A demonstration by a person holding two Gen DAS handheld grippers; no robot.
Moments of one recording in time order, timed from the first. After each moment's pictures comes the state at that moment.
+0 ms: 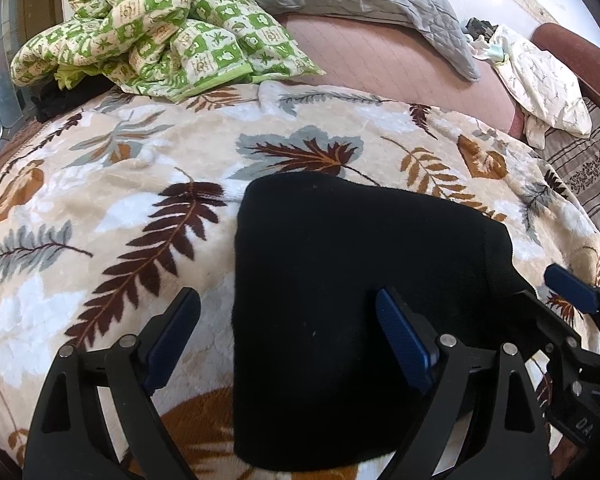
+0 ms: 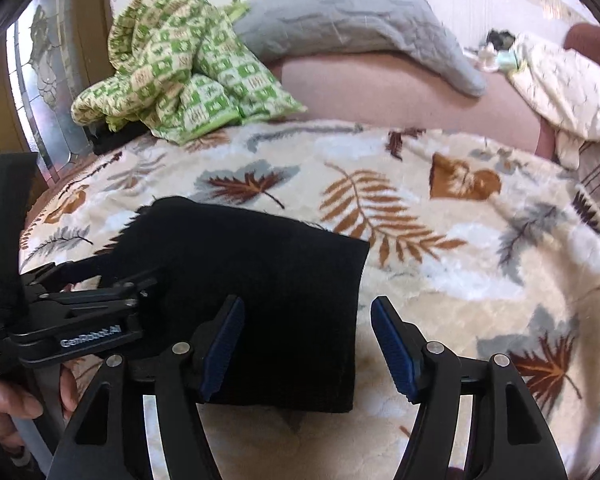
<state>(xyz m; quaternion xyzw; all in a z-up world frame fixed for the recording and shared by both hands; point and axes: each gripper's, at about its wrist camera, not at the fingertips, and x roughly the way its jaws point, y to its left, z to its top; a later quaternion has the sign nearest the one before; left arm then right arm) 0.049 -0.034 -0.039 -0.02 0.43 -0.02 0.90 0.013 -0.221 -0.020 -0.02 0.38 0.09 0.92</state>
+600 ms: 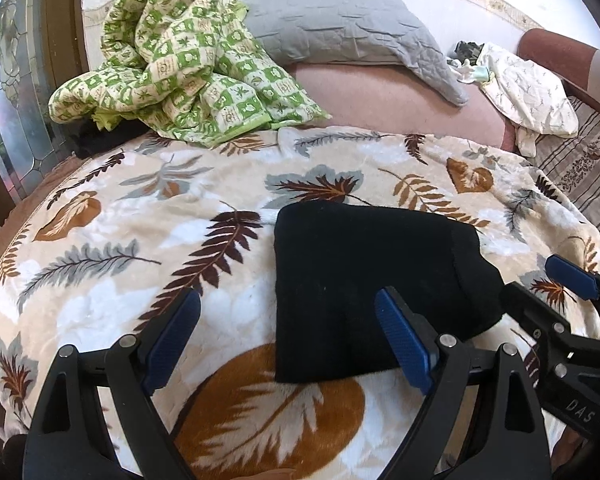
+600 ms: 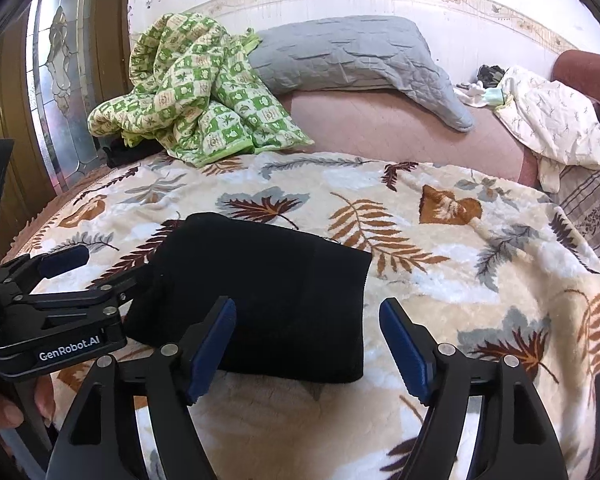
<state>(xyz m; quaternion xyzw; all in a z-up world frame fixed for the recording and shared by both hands) -0.014 -0.027 0.007 0.01 0.36 0.00 0.93 -0.039 -0.210 0.011 -0.03 0.33 0.09 0.94</state>
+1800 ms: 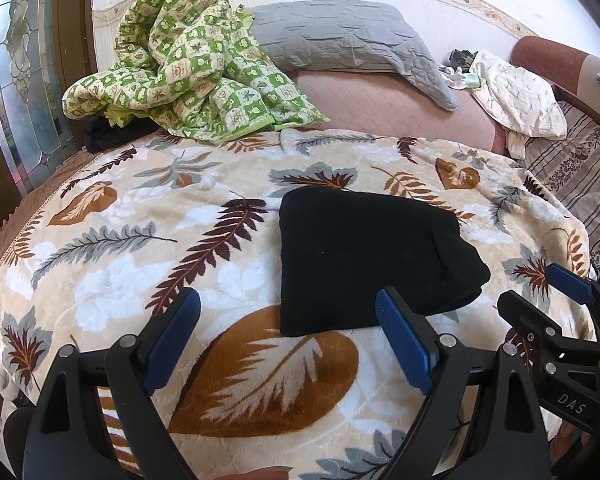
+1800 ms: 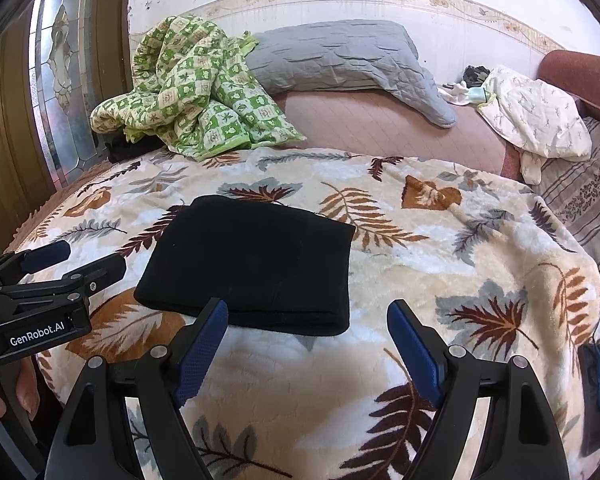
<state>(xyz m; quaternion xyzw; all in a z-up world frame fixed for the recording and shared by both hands) -0.055 -0.025 0.015 0.00 0.35 0.00 0.94 -0.081 -0.217 0.012 -0.03 0.33 0.07 0.94</state>
